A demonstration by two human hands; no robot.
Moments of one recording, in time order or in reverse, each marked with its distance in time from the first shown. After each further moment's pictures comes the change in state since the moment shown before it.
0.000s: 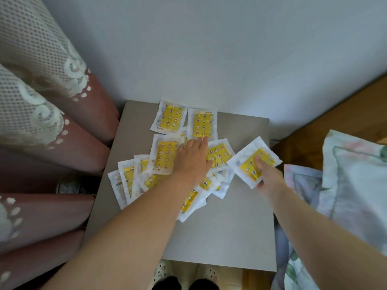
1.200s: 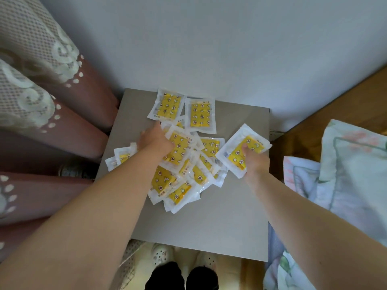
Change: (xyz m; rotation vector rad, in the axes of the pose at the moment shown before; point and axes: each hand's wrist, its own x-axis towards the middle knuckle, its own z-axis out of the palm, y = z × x) left_hand 0.005 -0.054 -0.021 -0.296 -0.007 -0.652; right_hand 0.000 0.006 0.026 -0.131 0.074 -0.199
